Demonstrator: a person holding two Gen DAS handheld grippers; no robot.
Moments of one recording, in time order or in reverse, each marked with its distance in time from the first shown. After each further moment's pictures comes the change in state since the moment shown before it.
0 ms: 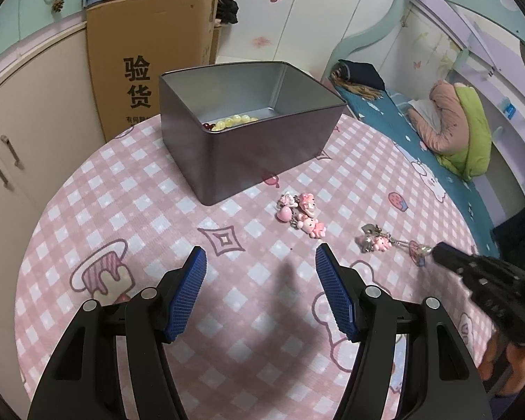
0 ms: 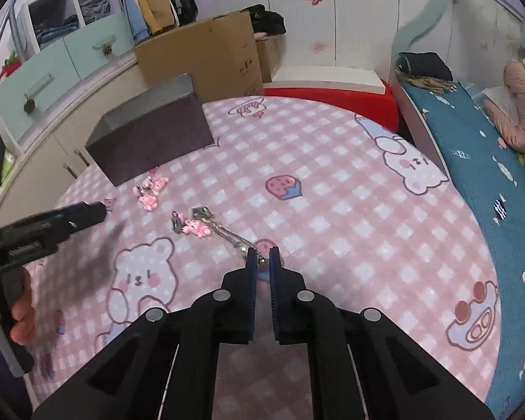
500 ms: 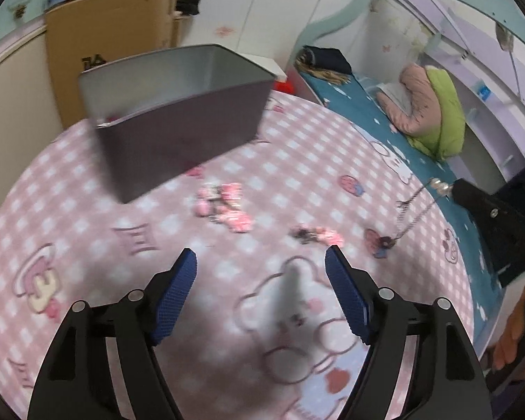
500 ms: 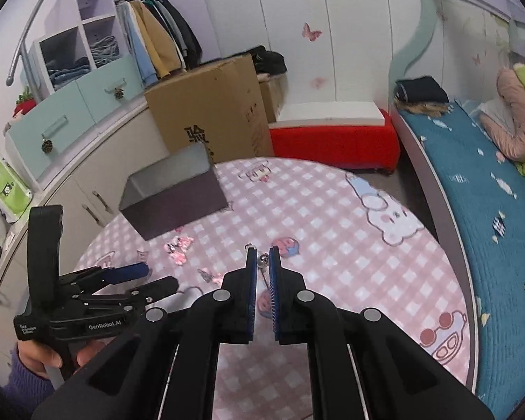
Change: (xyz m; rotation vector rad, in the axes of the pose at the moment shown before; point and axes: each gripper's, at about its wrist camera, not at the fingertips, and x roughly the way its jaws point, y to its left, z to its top) left arm 0.023 -0.051 0.000 0.071 0.041 -0.119; right arm -0.047 -0.009 0.027 0.038 -0.119 0.046
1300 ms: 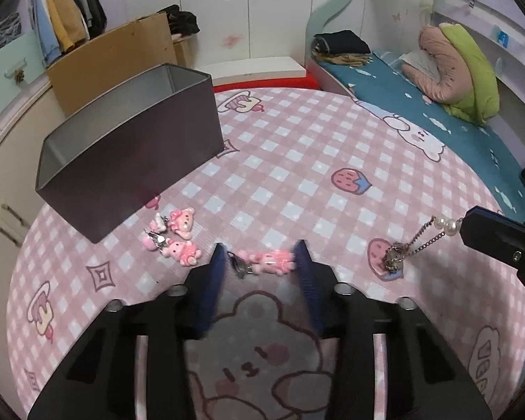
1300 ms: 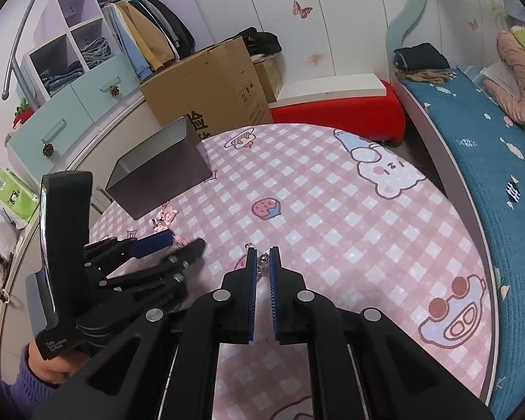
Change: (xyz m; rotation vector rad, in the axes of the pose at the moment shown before) left arm 0.039 -0.059 0.003 0.161 -0.017 0.260; right arm 0.015 -0.033 -0.029 0.073 0.061 0.067
